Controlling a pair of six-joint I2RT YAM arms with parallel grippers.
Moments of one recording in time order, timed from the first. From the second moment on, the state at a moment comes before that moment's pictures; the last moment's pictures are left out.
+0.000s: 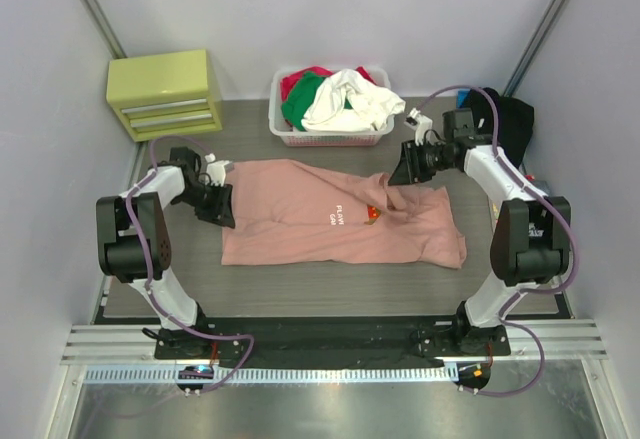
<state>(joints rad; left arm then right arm) 0.10 1.75 1.09 -0.73 0.50 0.35 0.06 1.70 1.30 -0.59 -0.76 -0.16</state>
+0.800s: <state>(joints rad) 0.10 1.70 1.01 -0.70 0.47 0.37 0.08 1.52 1.09 -0.60 -0.72 -0.19</state>
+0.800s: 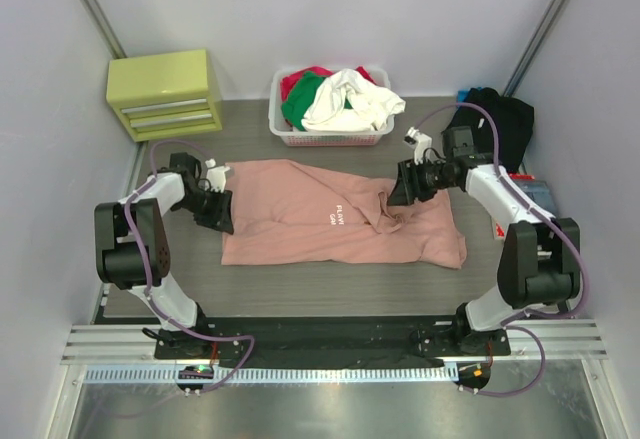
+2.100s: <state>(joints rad) 0.10 1.70 1.00 -0.68 0.46 0.37 0.21 1.79 1.24 -0.48 -0.49 -0.13</state>
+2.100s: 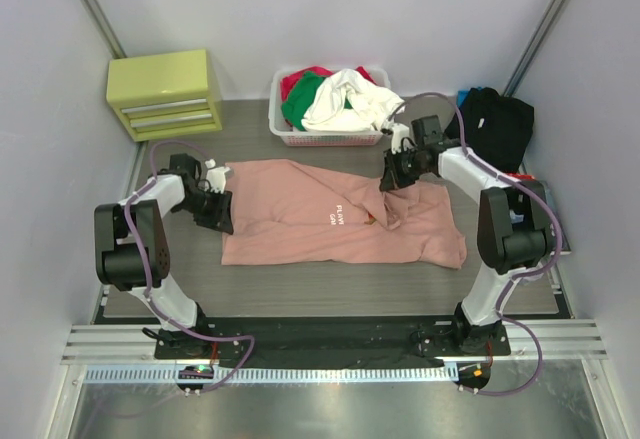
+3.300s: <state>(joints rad) 0.10 1.67 0.97 -0.67 0.45 0.39 0.03 1.46 1.24 -0.84 -0.45 -0.29</state>
